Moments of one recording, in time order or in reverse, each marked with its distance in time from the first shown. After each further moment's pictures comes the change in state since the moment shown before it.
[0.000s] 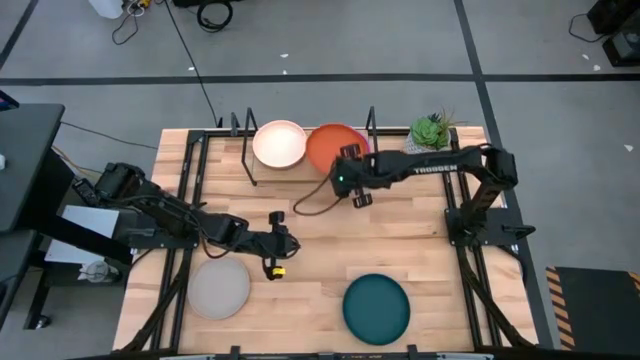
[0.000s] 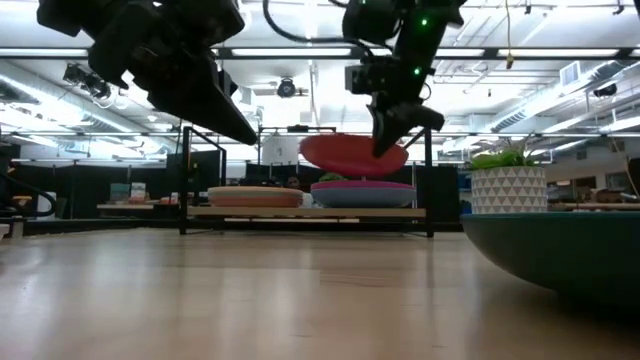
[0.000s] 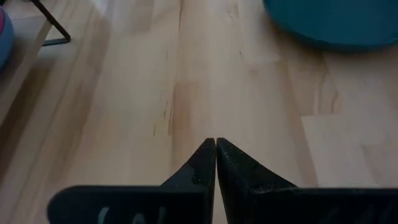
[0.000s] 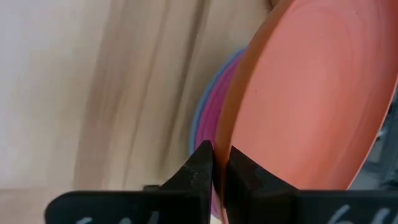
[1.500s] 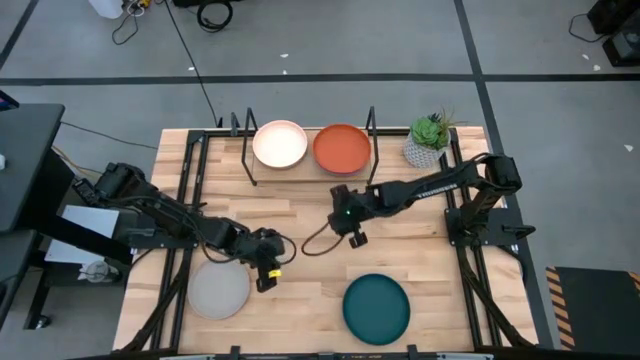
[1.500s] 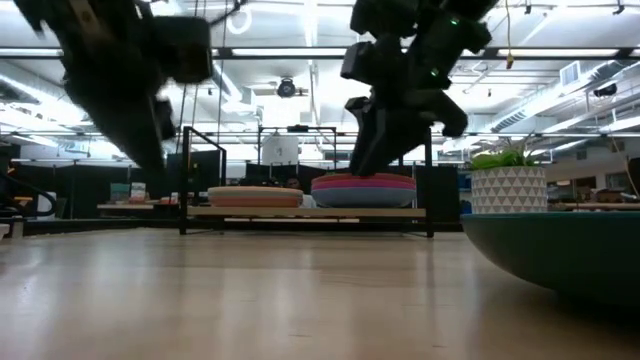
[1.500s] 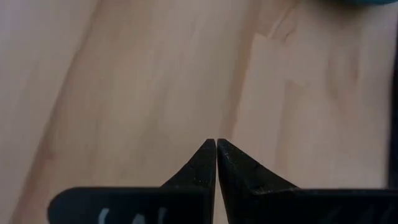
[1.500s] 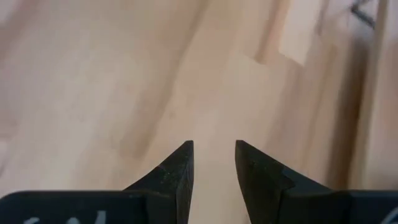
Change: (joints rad) left arm -0.053 0.001 0.057 -0.321 0.284 -0.571; right arm 0.152 -0.006 -0.224 0.390 -0.357 0.127
